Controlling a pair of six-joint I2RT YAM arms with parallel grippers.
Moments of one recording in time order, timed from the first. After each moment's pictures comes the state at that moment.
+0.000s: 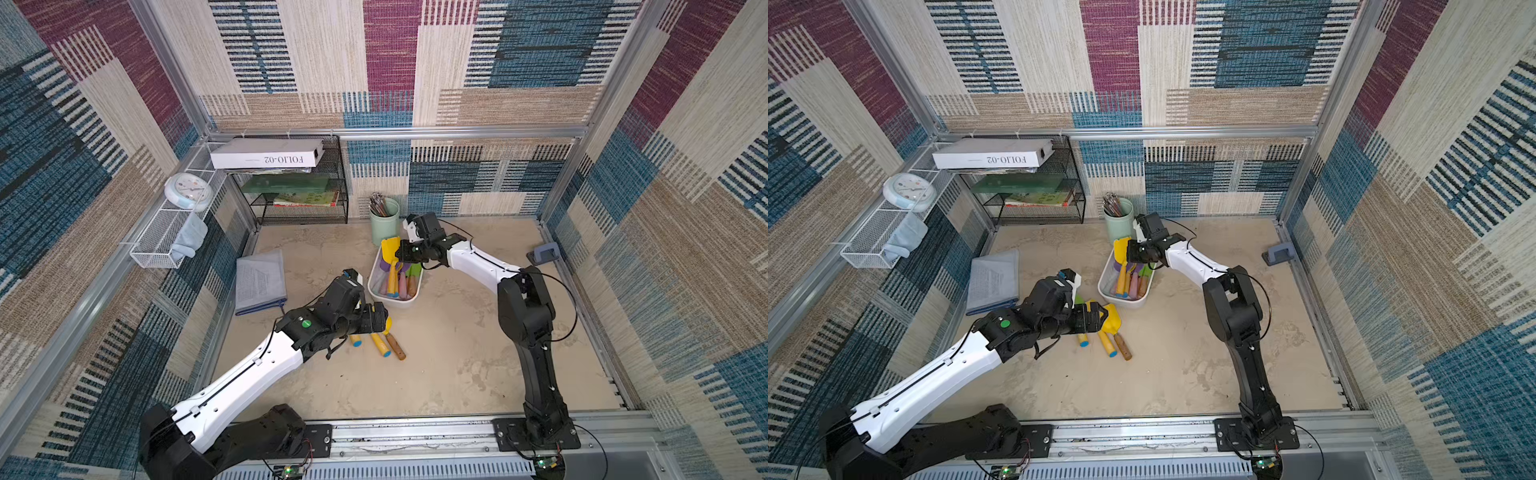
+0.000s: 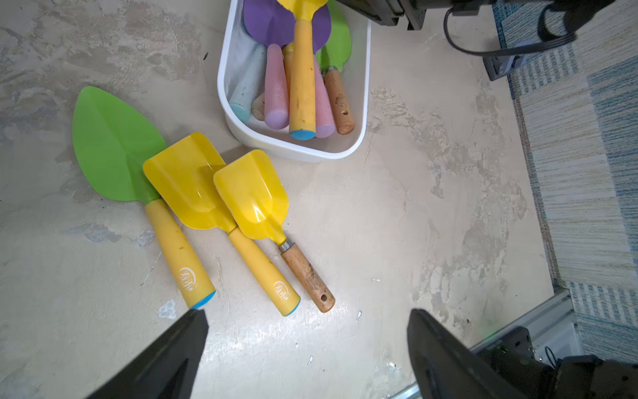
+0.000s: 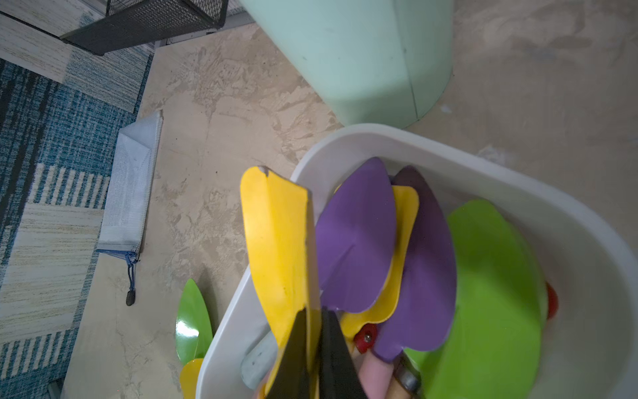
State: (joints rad) left arm -0.67 1.11 0.96 -0.68 -0.01 -0.65; right arm 0.54 2.21 1.82 -0.39 -0.28 0.45
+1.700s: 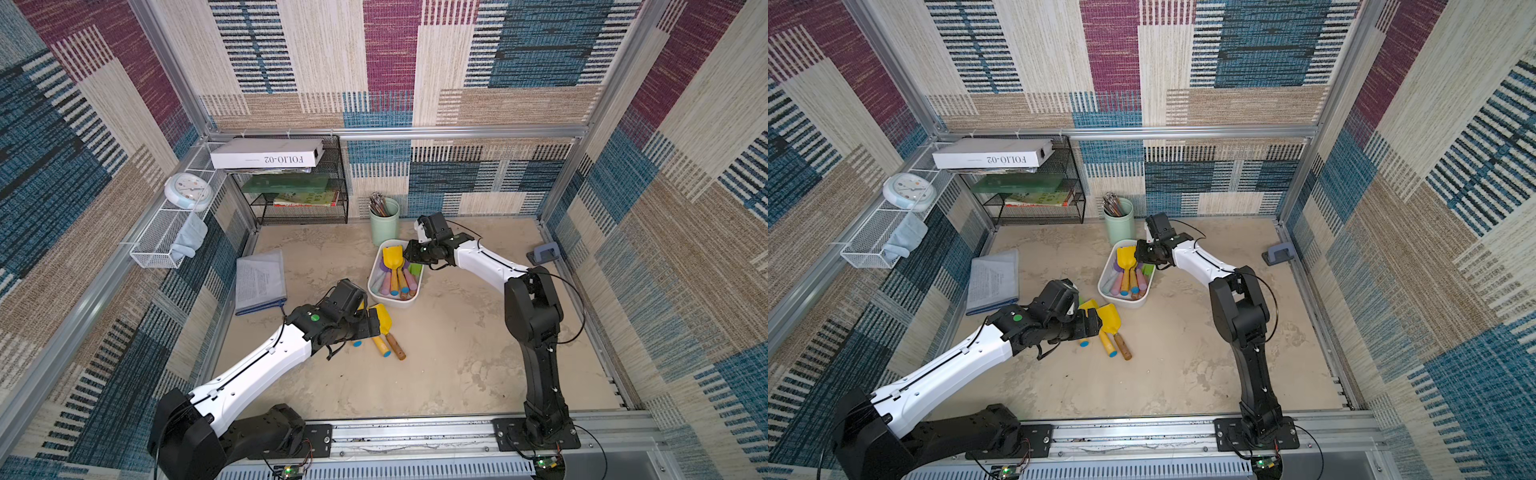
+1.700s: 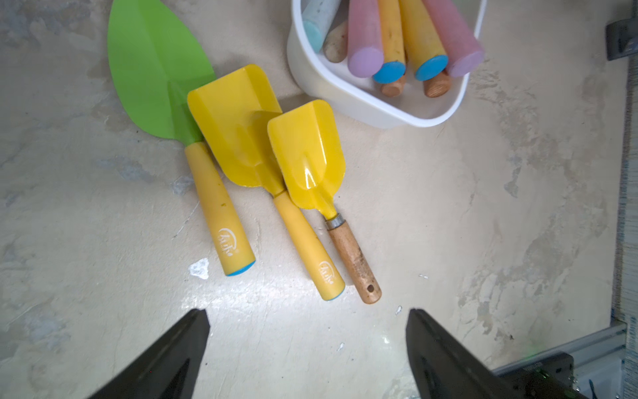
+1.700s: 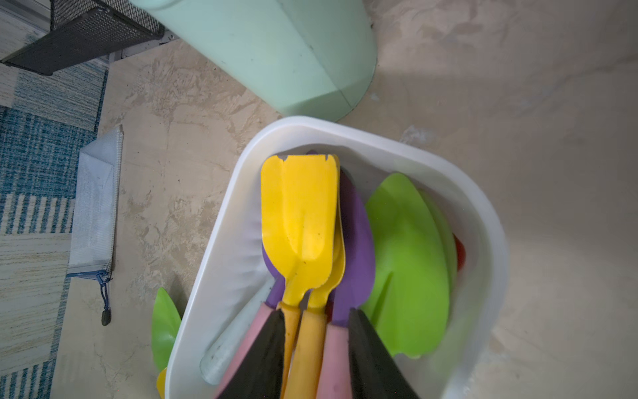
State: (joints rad) left arm -0.62 1.19 0.92 -0.78 -0.01 -0.76; right arm 0.50 2.12 1.74 -0.45 -0.17 0.49
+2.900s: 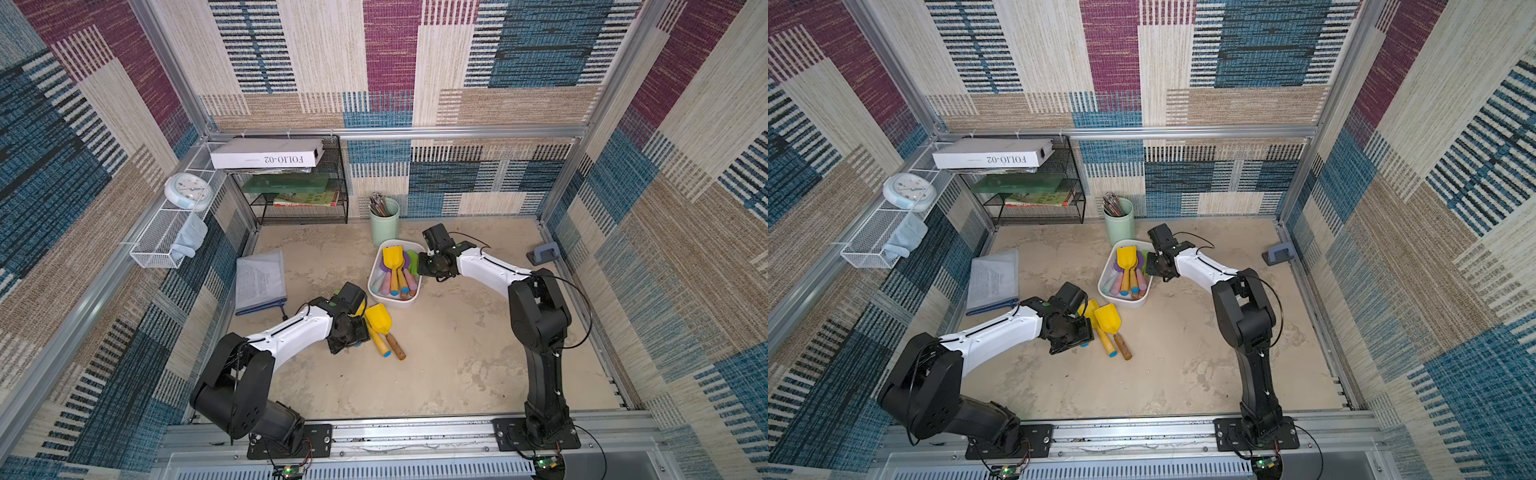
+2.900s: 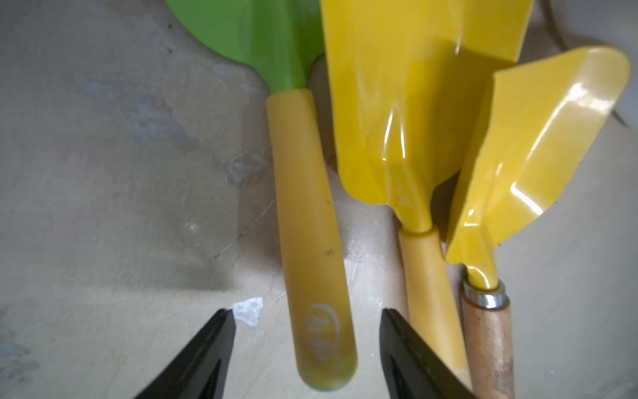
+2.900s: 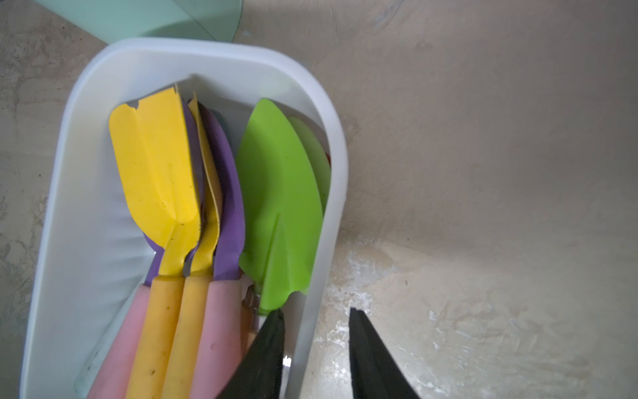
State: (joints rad) left arm -0.49 1.50 0.85 -0.69 0.05 -0.80; right arm 0.52 2.09 1.61 -0.50 0.02 0.53
